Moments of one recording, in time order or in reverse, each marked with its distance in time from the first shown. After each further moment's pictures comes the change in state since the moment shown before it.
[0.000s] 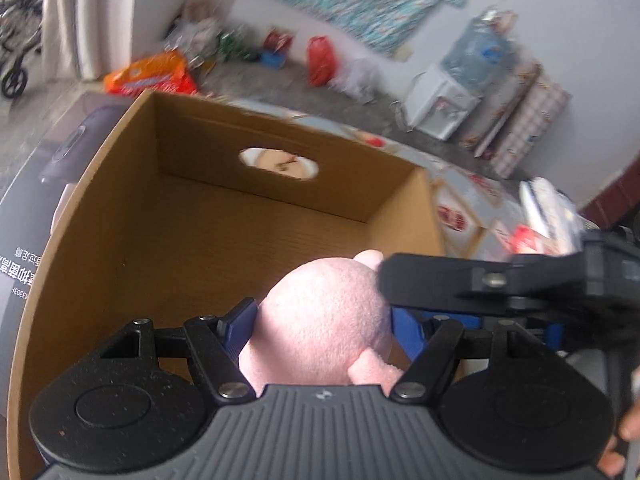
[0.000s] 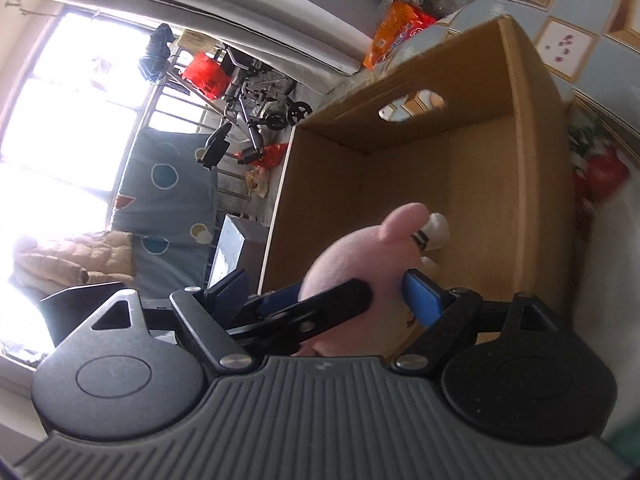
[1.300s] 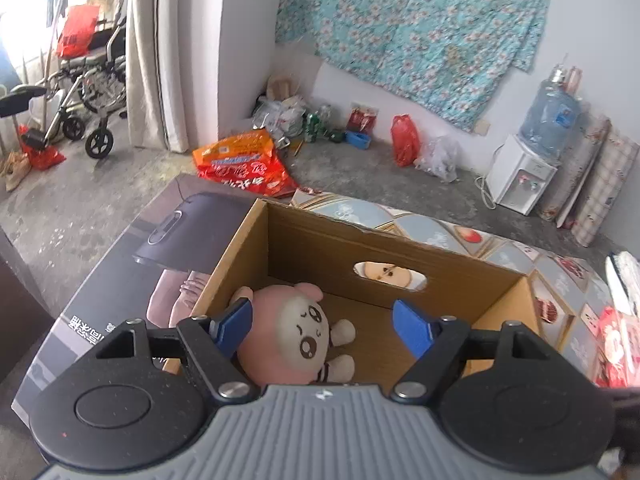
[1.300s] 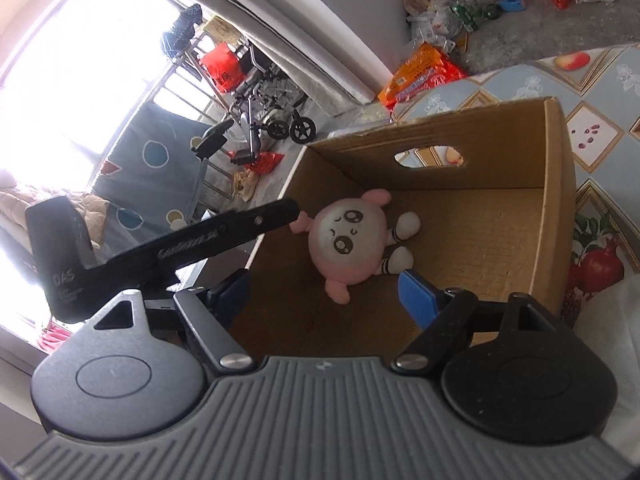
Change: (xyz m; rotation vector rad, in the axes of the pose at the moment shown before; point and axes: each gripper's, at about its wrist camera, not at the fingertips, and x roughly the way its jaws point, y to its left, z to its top) left arm -0.027 0.016 0.038 -0.005 -0.260 0.257; right arm -0.003 0.013 0.009 -0.254 -0.079 -0.071
